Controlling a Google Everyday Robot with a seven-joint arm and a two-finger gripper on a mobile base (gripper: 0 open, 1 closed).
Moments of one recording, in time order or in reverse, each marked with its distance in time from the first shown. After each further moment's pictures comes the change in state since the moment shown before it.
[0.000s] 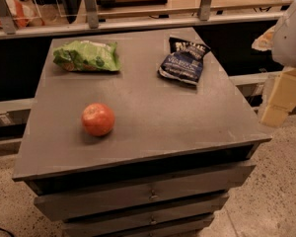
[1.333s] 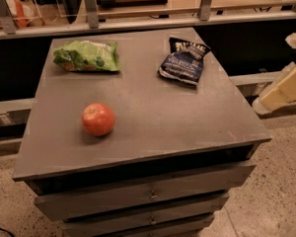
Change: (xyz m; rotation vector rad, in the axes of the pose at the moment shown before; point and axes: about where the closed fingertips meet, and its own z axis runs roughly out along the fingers) arm 0.027 -0.033 -0.006 0.141 -0.307 0.355
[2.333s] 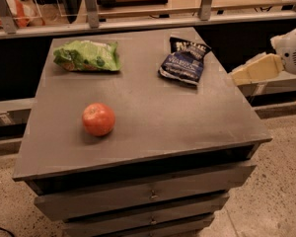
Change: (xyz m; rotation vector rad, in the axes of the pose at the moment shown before) arm -0.018 -0.069 0.067 0.084 -0.256 0.244
